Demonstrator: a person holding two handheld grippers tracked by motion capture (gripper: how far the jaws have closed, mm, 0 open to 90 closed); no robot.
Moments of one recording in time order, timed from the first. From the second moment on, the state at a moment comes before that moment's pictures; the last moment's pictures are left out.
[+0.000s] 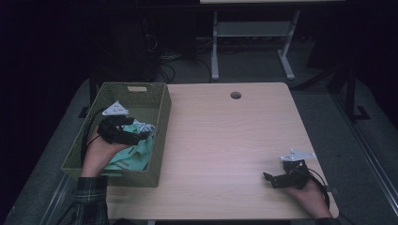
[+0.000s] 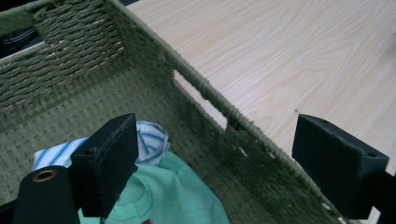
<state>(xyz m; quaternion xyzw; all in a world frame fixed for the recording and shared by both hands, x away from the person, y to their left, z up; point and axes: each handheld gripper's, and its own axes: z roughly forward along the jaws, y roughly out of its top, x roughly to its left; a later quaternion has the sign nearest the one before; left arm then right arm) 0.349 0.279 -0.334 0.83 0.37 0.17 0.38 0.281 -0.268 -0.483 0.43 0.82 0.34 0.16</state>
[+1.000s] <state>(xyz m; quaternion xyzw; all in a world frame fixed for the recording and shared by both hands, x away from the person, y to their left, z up) 0.369 0.307 -0.373 0.82 0.41 0.17 0.35 0.281 -0.268 -0.483 0.43 0.82 0.34 0.16</state>
